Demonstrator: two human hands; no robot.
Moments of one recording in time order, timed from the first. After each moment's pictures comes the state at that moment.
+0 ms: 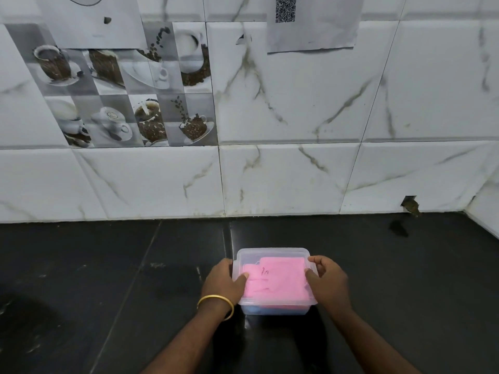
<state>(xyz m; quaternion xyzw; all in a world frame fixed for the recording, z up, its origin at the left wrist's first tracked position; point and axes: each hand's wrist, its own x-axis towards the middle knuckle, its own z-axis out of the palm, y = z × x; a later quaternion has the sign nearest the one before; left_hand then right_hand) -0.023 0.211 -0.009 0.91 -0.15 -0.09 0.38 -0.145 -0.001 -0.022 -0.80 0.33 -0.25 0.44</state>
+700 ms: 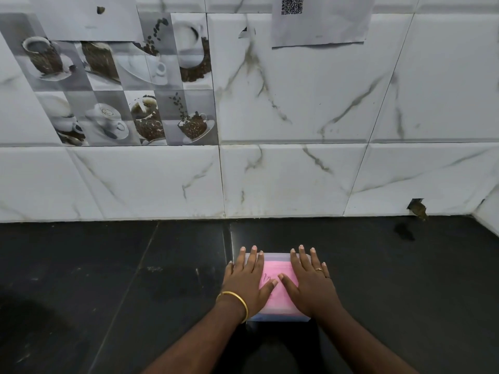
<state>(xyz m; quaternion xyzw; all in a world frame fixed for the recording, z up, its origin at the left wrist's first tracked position) -0.009 0.166 -0.035 0.92 -0.38 -0.05 0.05 -0.106 0.002 -0.039 -0.97 0.20 -0.02 0.09</state>
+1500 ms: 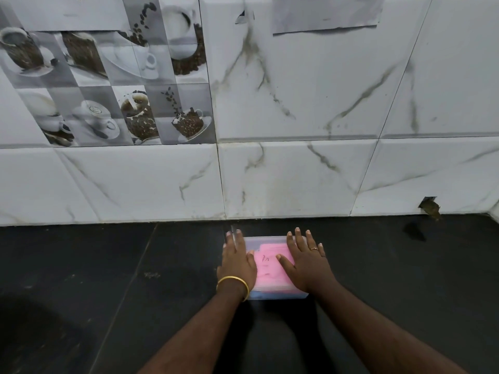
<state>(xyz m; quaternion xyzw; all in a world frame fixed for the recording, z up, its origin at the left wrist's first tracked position) 0.045 0.141 -0.031 0.94 -0.19 -0.09 0.27 -0.038 -0.031 -0.039 -0.98 0.19 -0.02 0.10</state>
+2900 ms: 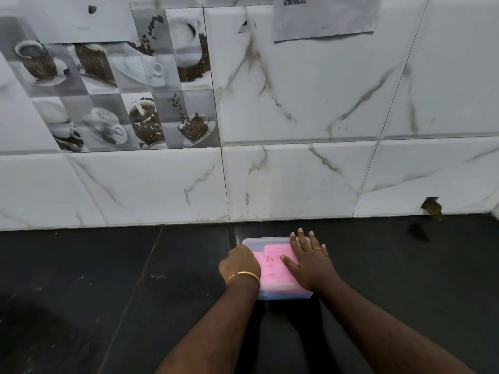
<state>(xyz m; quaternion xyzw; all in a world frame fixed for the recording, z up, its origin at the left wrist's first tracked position) 0.044 0.130 -0.006 0.99 -0.10 -0.06 0.08 -0.036 -0.034 -0.040 -0.98 0.19 -0.01 0.11</state>
